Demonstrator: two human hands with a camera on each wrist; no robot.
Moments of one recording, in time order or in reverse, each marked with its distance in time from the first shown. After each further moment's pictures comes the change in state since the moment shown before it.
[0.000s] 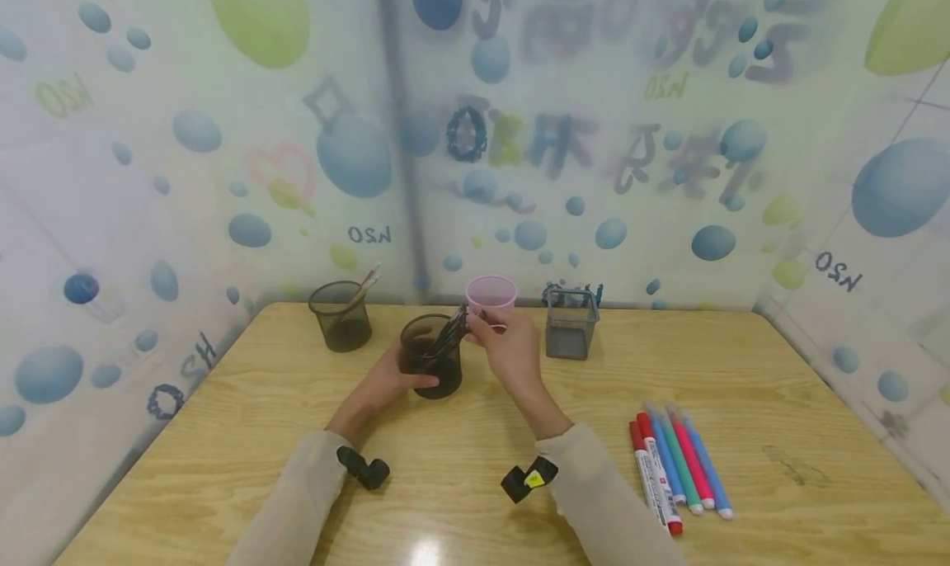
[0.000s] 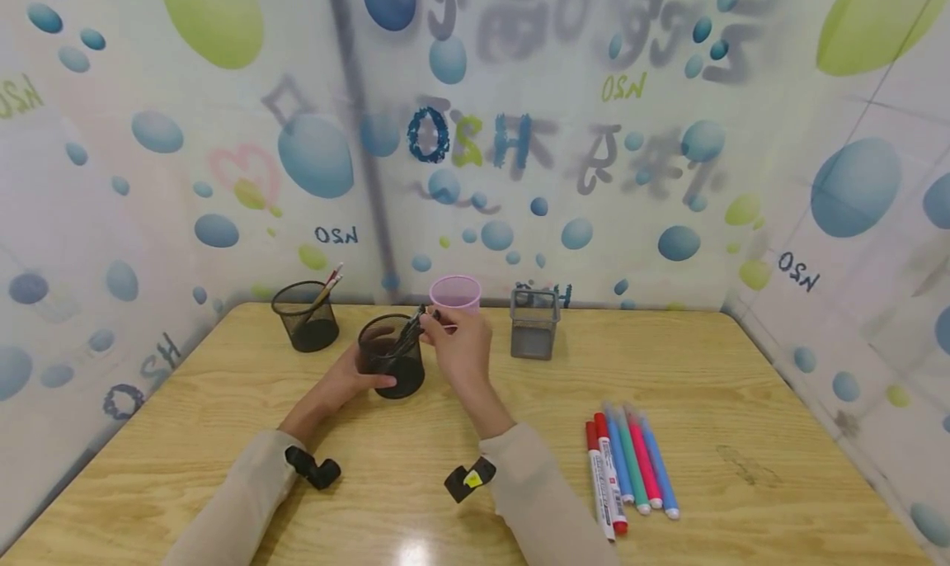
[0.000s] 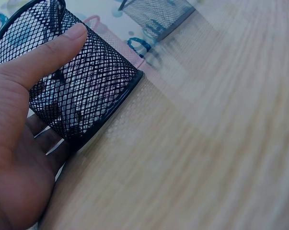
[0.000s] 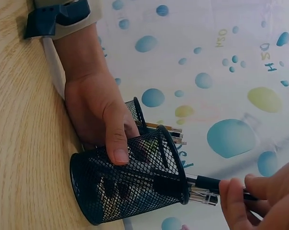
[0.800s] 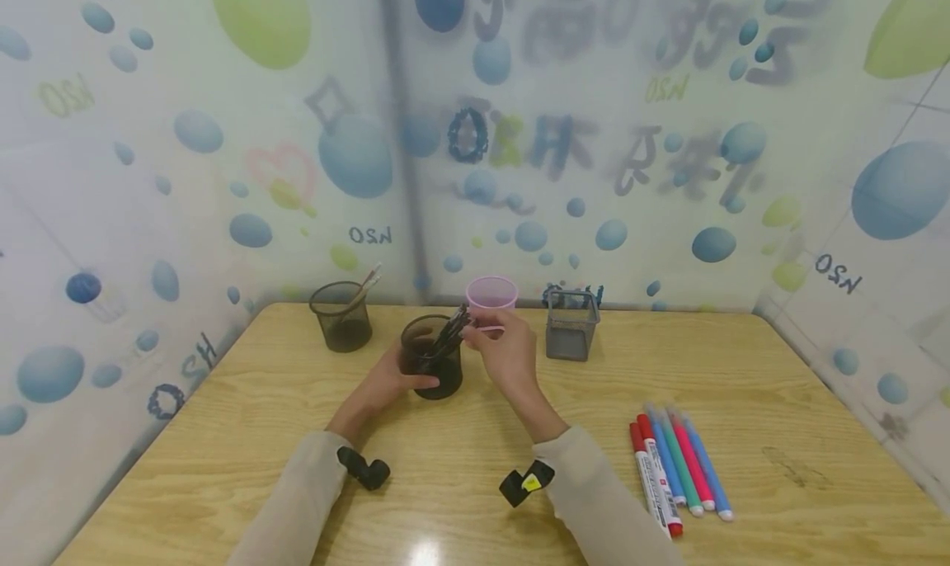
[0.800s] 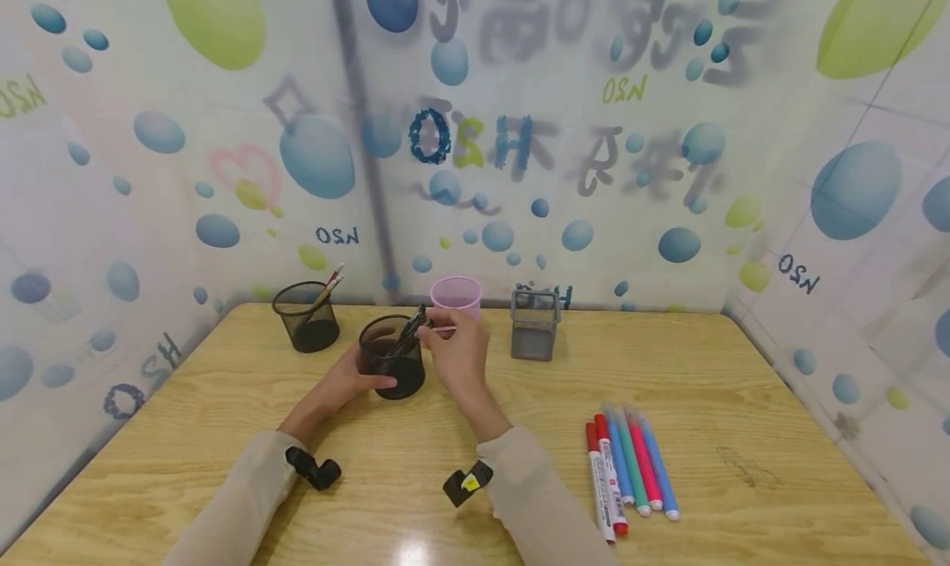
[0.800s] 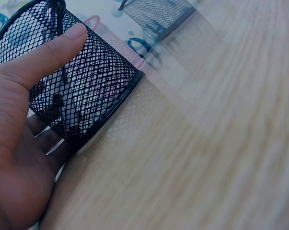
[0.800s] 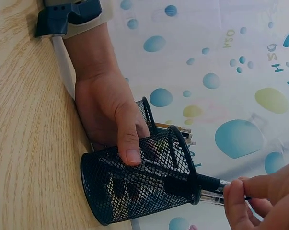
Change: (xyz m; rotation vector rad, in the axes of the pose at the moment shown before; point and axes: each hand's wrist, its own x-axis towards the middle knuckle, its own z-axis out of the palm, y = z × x) left_hand -0.004 0.013 0.001 -0.067 -0.031 0.040; right_hand -0.003 0.003 0.004 -0.038 -0.007 0.032
